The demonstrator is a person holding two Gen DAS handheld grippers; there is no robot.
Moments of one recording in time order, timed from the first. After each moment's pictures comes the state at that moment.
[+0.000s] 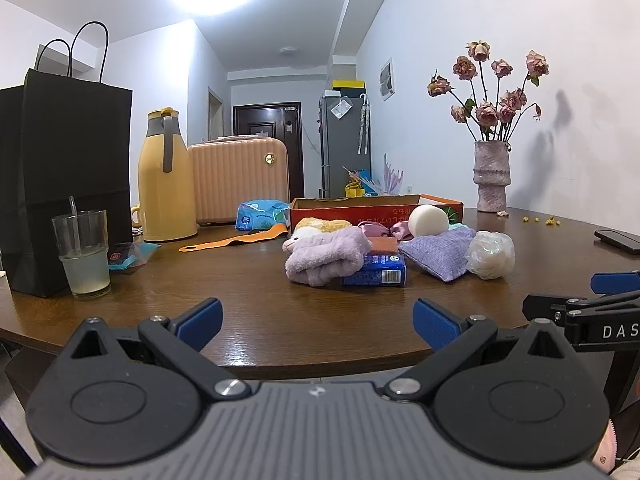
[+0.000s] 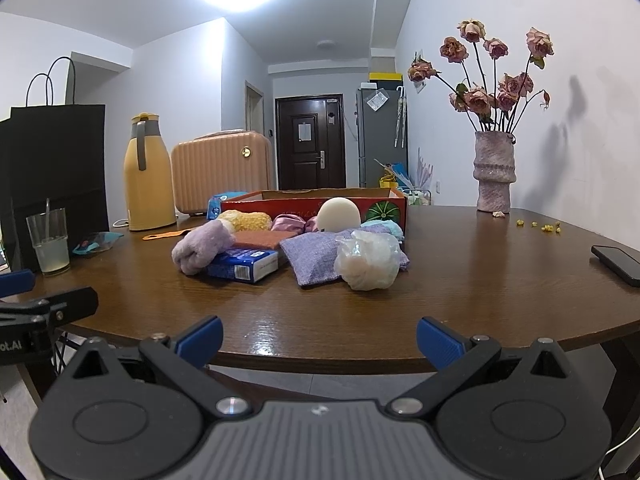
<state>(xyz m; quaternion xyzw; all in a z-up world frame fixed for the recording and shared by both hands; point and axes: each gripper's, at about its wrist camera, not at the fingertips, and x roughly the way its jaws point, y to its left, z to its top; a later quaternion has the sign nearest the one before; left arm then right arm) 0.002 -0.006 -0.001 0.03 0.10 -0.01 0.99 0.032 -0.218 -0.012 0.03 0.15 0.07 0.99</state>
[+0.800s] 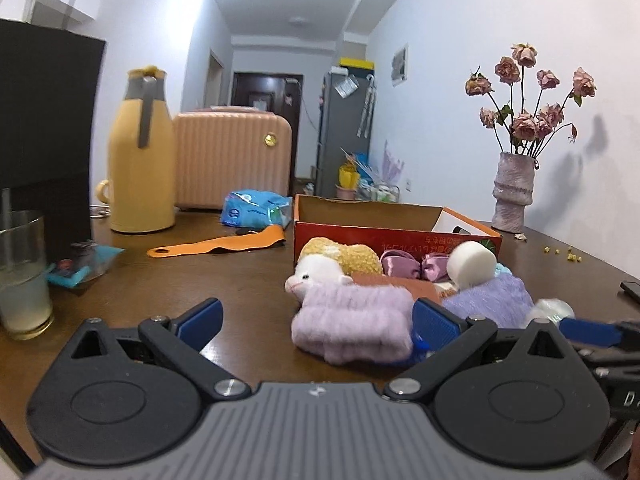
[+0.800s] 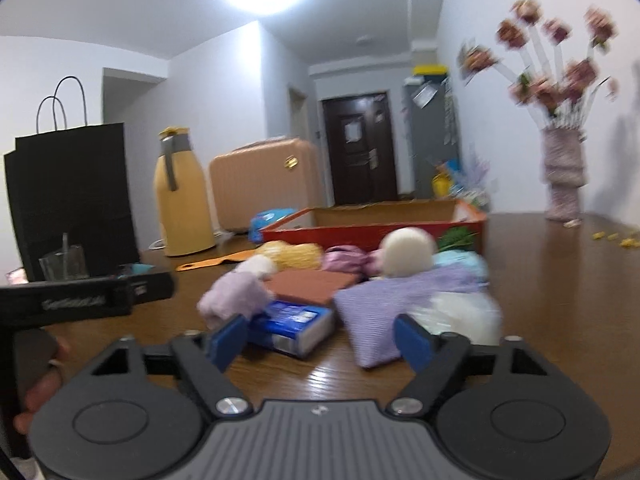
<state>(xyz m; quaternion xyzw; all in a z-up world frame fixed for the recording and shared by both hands) 0.155 0.036 0.035 -0.03 0.15 -0.04 0.99 0.144 -0.194 0.016 0.06 0.16 0.18 0.97</state>
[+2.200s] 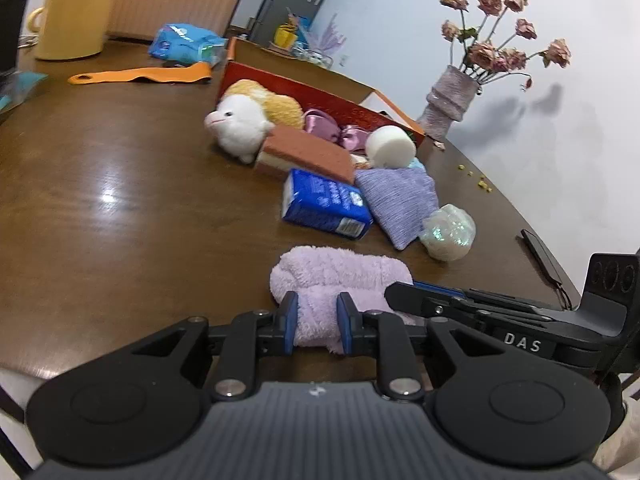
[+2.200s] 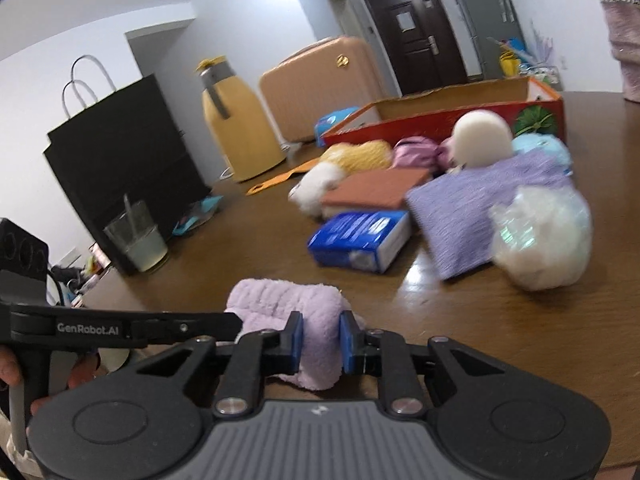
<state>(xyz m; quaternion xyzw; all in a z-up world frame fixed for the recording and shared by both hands) 0.143 0.053 0.016 -0.15 0.36 -0.18 0.90 0.169 -0.193 0.003 0.12 0.31 0.30 0.89</state>
